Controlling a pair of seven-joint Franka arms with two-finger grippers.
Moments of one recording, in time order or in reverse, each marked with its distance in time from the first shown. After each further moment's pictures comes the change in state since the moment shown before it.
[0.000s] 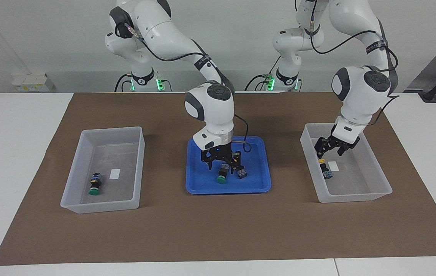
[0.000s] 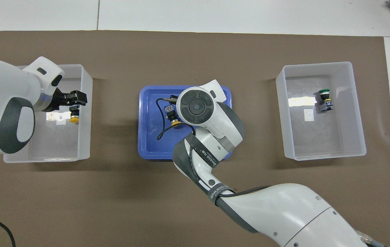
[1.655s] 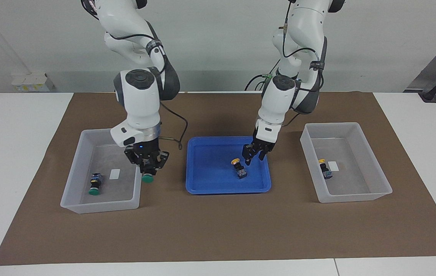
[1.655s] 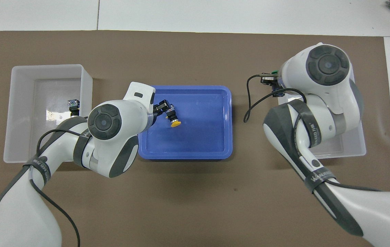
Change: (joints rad) left arm -0.374 0.134 -0.009 -0.109 -0.028 0.461 -0.657; right arm -0.373 -0.293 -0.015 -0.186 -0.019 -0.151 -0.534
